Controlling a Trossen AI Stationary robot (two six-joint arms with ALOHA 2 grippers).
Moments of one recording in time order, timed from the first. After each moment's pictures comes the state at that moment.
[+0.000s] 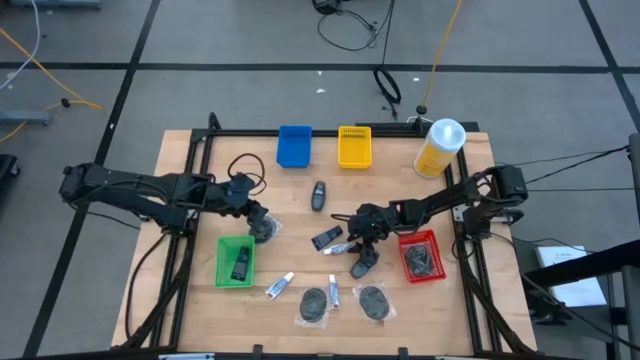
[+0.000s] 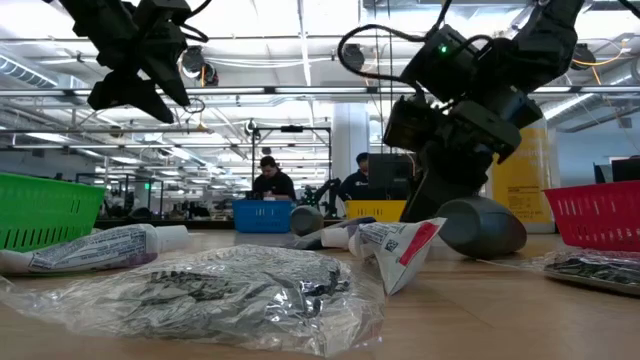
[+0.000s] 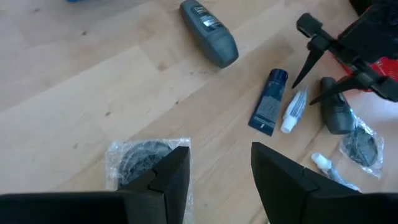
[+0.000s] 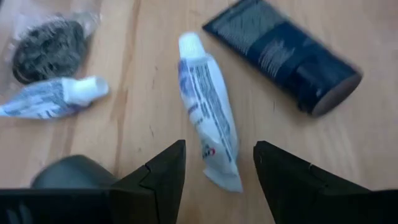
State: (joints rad) left arm -0.05 0.99 0.78 -0.65 -0.19 -0.96; right arm 0.03 1.70 0.67 0.23 -0.25 0.23
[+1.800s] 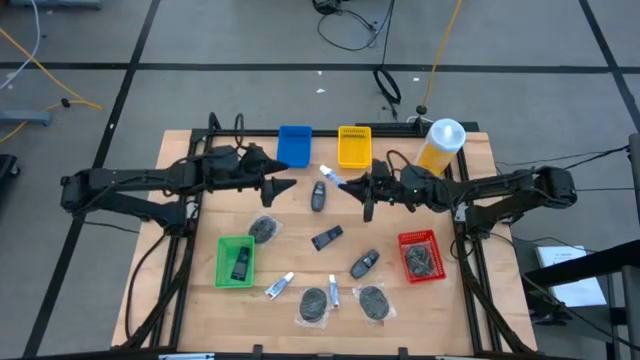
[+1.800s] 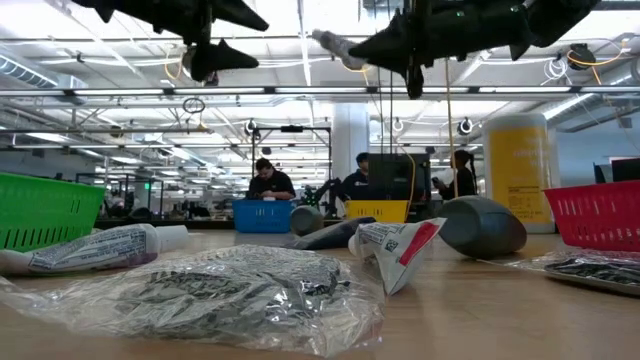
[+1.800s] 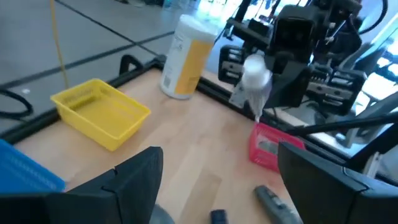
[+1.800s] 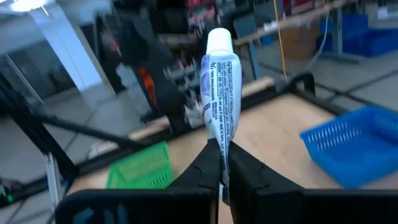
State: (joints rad) left arm 0.19 1.05 0.78 0.04 -0.02 -0.40; right arm -0.09 1.28 0.67 0.56 0.06 0.35
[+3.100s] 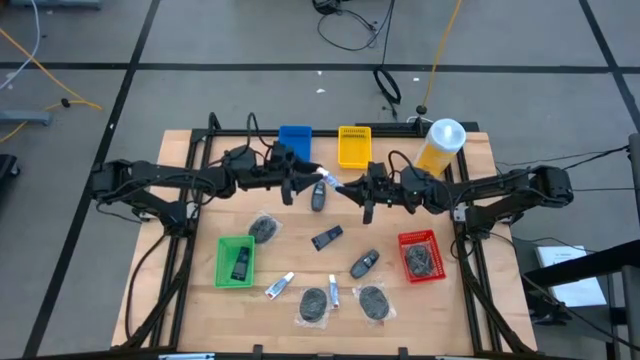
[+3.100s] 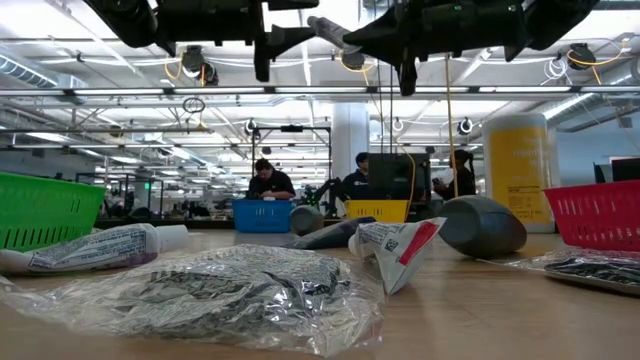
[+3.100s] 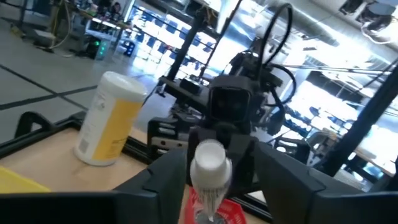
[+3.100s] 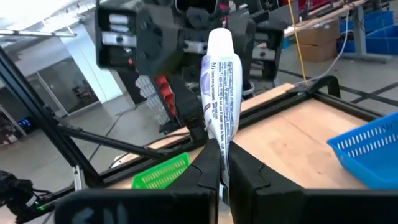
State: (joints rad) left arm 0.20 1.37 0.78 0.71 0.17 -0.48; right arm -0.08 1.31 0.67 0.65 0.03 0.40
